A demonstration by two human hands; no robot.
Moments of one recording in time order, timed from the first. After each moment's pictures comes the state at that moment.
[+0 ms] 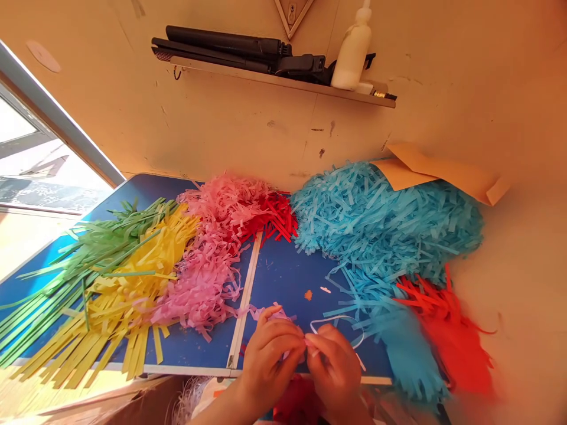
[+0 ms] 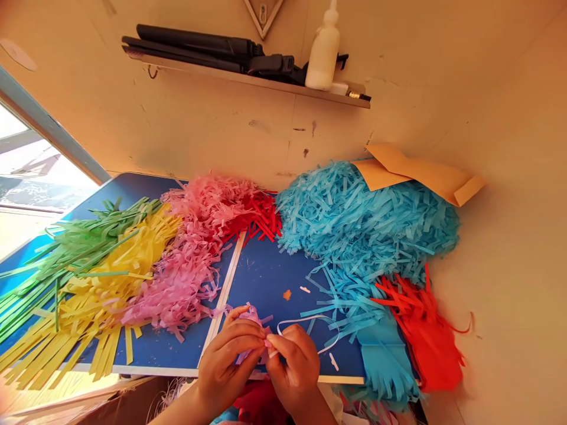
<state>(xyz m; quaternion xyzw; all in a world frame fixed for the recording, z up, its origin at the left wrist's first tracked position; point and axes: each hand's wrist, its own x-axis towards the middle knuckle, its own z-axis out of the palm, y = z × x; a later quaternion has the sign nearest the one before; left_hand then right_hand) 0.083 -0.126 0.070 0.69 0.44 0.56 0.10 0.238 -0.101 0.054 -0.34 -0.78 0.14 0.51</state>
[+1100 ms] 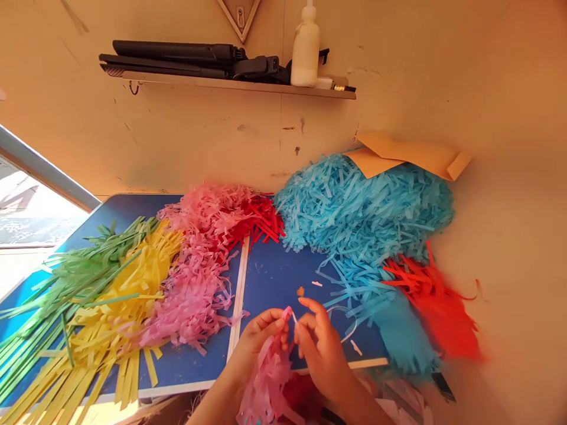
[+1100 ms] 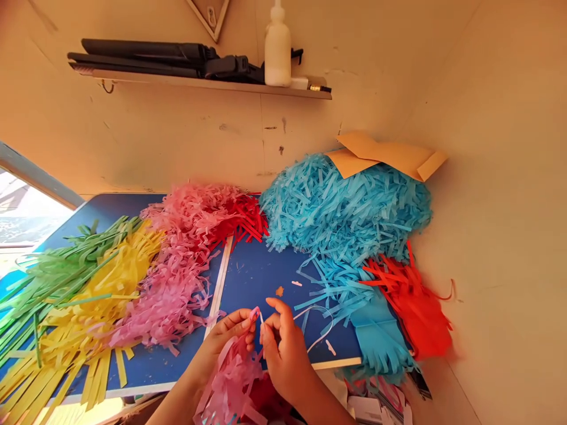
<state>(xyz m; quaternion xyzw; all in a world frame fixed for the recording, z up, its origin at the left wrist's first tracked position) 0.075 -0.108 0.047 0.20 0.40 0.49 0.75 0.232 -0.101 0.053 -0.43 -0.62 0.51 0.40</state>
